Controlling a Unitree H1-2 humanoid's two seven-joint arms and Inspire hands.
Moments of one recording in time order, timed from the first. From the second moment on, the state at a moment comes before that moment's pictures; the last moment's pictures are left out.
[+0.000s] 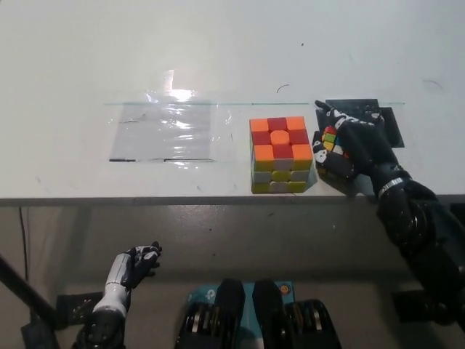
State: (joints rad) left_arm -0.44 0.10 0.06 1.01 0.03 -0.22 0.12; right_arm -0.71 -0.32 0.45 0.64 -0.60 -0.04 -0.14
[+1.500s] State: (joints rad) left_arm -0.46 0.10 0.06 1.02 0.04 -0.23 0.12; right_arm -0.73 -0.35 0.50 0.74 -0.73 -0.24 -0.37
